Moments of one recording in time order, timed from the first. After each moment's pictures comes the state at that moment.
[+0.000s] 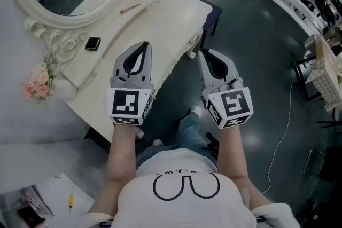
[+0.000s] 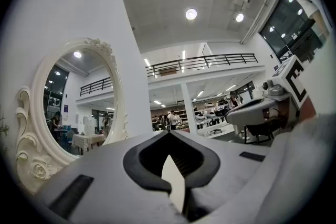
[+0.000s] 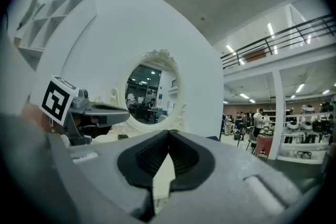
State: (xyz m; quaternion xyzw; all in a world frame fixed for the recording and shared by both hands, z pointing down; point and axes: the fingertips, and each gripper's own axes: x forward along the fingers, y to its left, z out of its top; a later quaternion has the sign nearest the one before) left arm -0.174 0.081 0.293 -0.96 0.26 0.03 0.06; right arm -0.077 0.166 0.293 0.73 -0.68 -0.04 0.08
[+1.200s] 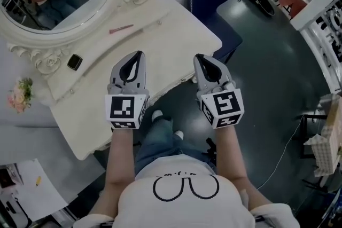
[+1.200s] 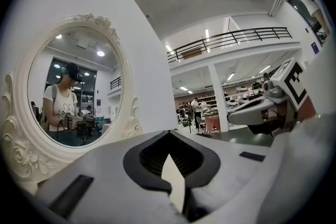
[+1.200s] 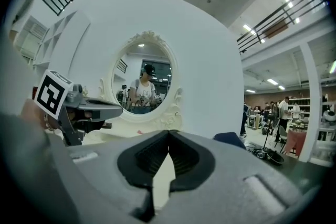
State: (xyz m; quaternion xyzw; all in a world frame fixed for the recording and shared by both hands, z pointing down) left arm 0.018 -0.055 0.331 -0.90 0.42 -0.03 0.03; right arm 0.154 -0.007 0.338 0.62 -0.78 0.00 0.10
